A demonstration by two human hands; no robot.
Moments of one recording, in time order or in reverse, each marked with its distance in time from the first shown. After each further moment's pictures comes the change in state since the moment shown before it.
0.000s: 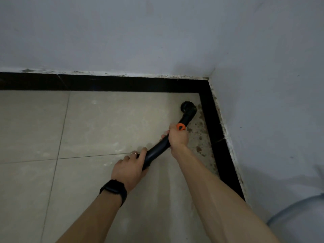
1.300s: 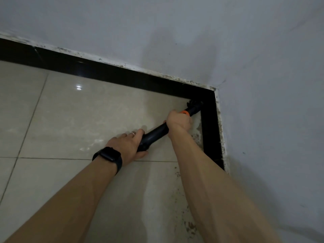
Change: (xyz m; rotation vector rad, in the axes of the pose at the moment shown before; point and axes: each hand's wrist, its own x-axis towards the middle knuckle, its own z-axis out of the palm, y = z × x) left_hand 0.104 -0.016 -0.027 -0.225 -0.153 0.041; right_hand 0.067 -0.071 0.047 -0.562 0.267 -0.077
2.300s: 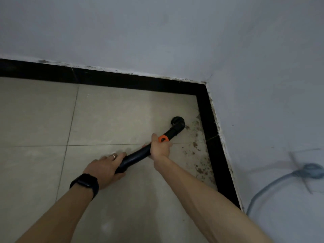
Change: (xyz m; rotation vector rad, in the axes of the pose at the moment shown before) left_hand -0.172 -0.064 0.019 0.148 -0.093 -0.027; right_hand -0.171 0.115 -0.003 0.415 -0.323 0.130
